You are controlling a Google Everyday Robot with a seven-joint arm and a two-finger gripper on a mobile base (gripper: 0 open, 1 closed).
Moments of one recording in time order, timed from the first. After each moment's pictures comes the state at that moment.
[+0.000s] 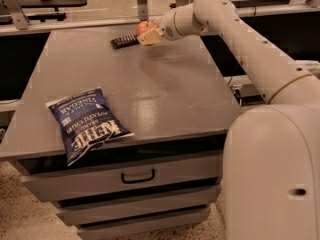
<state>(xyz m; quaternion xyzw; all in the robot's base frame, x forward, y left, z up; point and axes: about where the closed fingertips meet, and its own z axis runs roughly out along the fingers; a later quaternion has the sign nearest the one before) 0.846 0.019 0.901 -0.44 0.72 0.16 0.51</state>
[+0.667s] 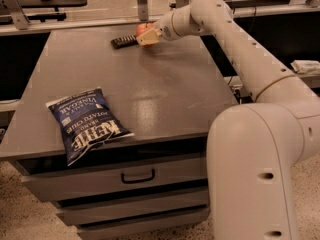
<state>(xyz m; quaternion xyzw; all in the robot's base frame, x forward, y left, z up) 0.868 0.025 0.885 -0.43 0.74 0.18 0.49</state>
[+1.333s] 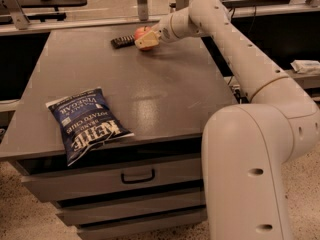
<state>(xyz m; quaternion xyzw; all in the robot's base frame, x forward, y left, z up) 0.873 0.028 0.870 -0.42 0.75 0.19 0.48</state>
